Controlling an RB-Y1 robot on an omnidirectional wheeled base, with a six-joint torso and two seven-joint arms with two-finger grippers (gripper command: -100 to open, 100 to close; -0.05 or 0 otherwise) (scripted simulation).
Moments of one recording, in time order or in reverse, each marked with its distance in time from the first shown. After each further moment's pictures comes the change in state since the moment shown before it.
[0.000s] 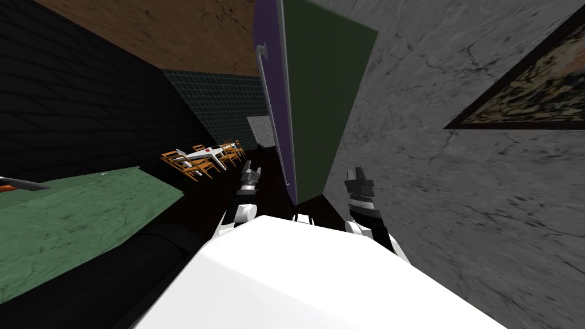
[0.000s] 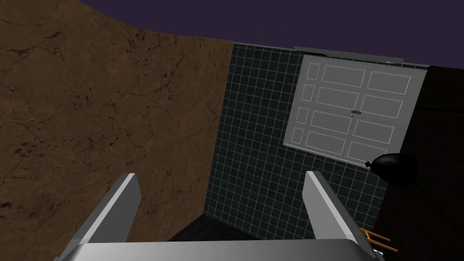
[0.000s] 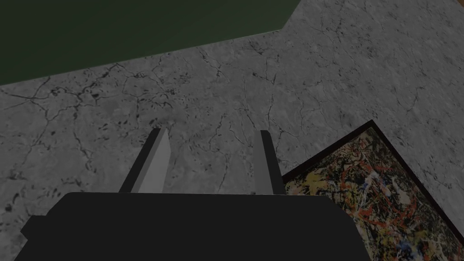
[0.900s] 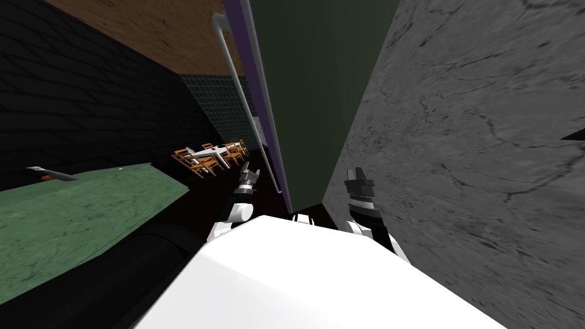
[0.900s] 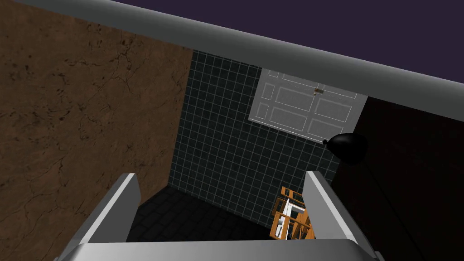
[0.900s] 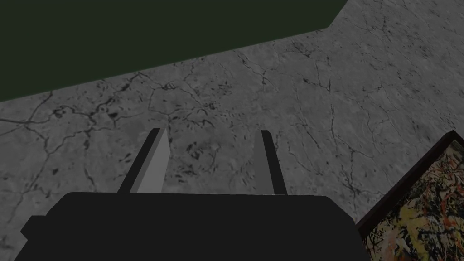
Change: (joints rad) left arm -0.005 0.002 0.074 -0.016 0.130 0.155 0.044; right arm 0.000 0.000 0.000 0.000 0.000 0.000 0.000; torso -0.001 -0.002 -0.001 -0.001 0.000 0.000
